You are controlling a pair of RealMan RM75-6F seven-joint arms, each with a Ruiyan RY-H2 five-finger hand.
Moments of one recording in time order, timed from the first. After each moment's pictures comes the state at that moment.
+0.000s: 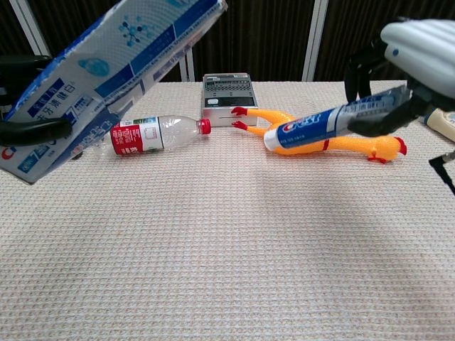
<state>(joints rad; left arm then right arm) -0.36 -1.36 -0.03 -1.85 1.60 1.30 -0.70 0.49 -1.45 0.21 -1.82 -1.44 1.34 -0.62</state>
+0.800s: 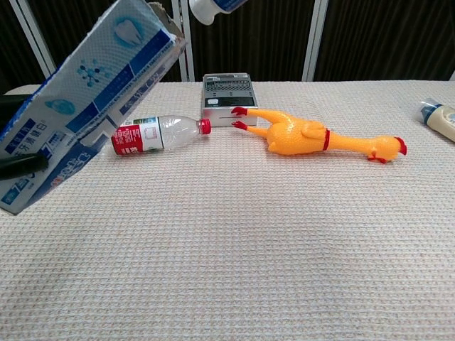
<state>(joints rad) -0.38 -1.37 0.05 -1.62 1.70 1.33 -0.97 0.60 -1.07 0.37 -2.35 -1.46 1.24 -0.94</state>
